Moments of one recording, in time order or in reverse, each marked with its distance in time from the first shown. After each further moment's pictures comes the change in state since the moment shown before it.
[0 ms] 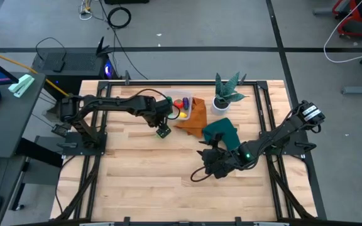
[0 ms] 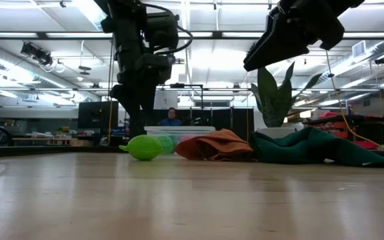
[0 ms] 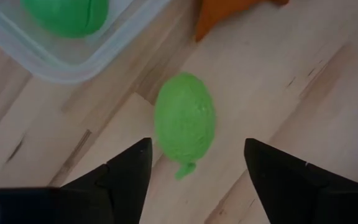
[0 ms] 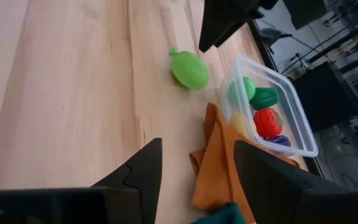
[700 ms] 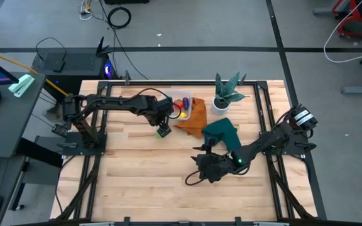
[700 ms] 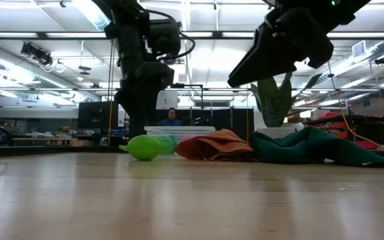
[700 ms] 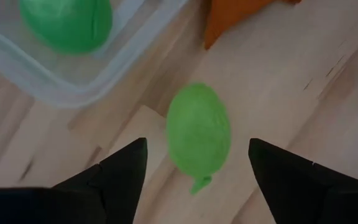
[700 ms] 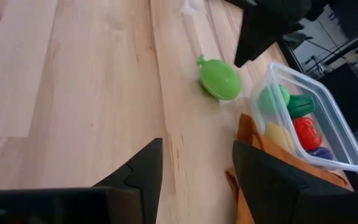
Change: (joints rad) left arm 0.018 0.033 0.000 0.024 -0.014 0.077; right arm -0.002 0.127 0.000 0.182 -0.039 0.001
